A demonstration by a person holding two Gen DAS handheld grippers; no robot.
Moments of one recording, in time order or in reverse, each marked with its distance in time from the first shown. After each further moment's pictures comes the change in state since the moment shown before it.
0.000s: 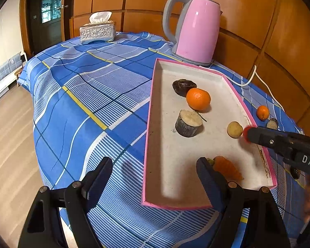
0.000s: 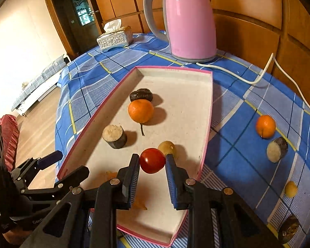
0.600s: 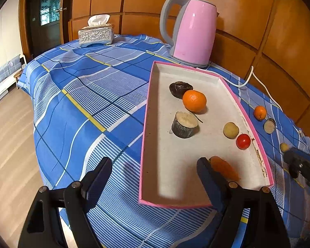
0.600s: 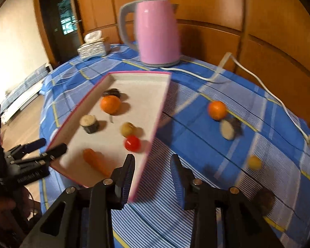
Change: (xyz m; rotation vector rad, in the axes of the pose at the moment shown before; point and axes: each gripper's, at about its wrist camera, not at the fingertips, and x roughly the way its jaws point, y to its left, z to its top) left arm -0.005 -0.004 -0.001 0.011 -0.015 -0.005; right arm -0.057 -0.033 -0.044 0.055 -0.081 -0.172
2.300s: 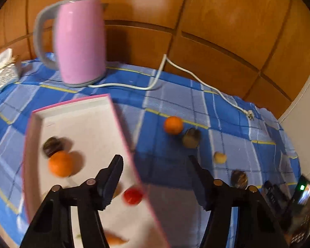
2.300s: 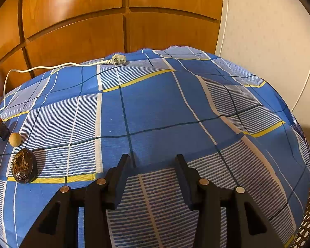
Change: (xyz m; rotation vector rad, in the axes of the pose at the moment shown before) left arm 0.036 -0.180 0.093 0.300 0.125 -0.358; right arm -0.068 -0.216 -0.156 0.736 -0.064 -0.770
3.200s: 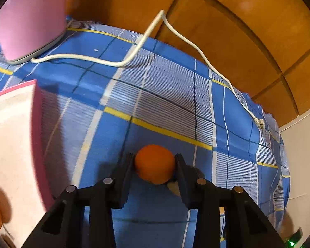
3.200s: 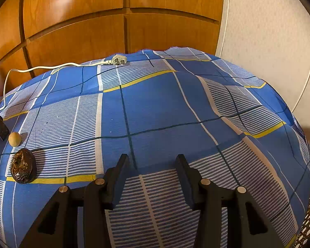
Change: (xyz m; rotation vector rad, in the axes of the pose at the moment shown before) left arm 0.133 -0.008 0.046 -0.129 0.209 -0.105; right arm 0.002 0.001 0.001 -0.004 -0.009 -0.003
